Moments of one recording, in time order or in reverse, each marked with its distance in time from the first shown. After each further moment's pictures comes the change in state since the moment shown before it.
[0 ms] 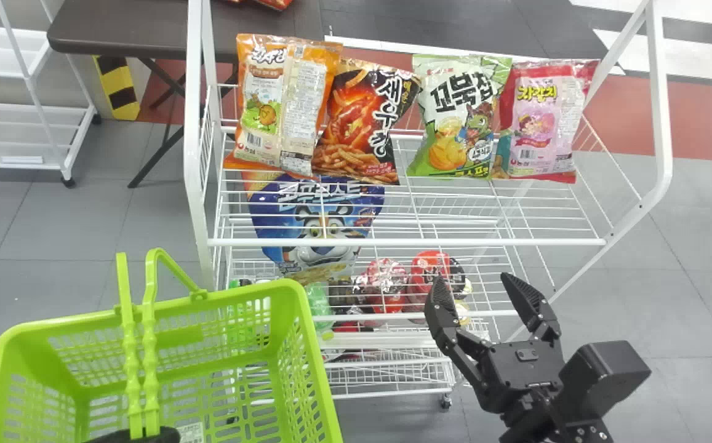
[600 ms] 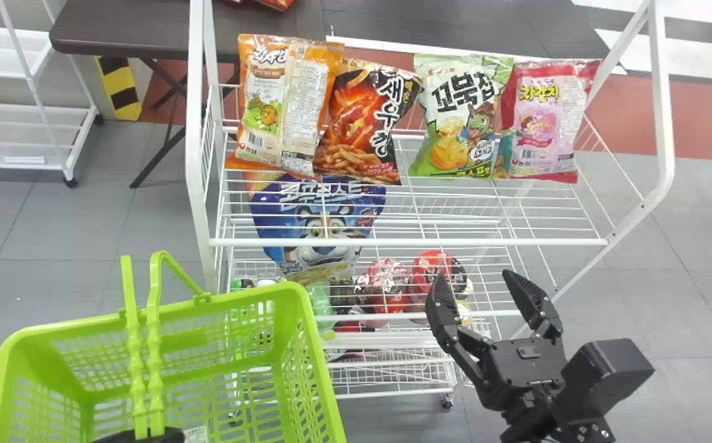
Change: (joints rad) left arm 0.002 -0.004 -0.005 0.003 -0.001 -0.002 0.000; right arm -0.004 0.000 0.005 -0.005 -0.003 -0.003 0.002
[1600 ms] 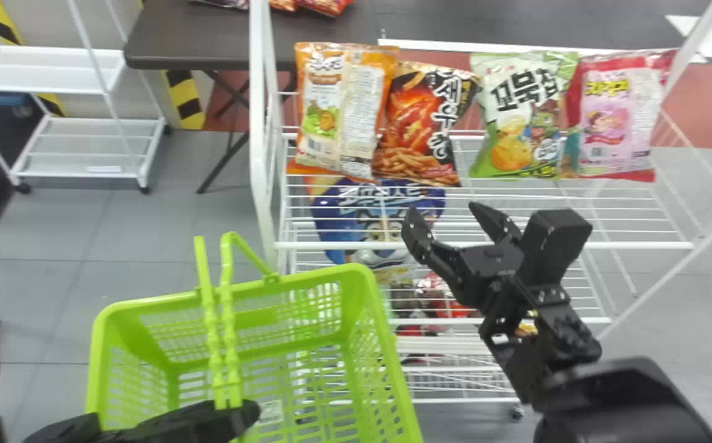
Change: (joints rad) left arm -0.048 0.004 0.005 0.001 0.026 0.003 0.000; right arm -0.496 0.000 0.185 0.231 -0.058 0.319 -0.005
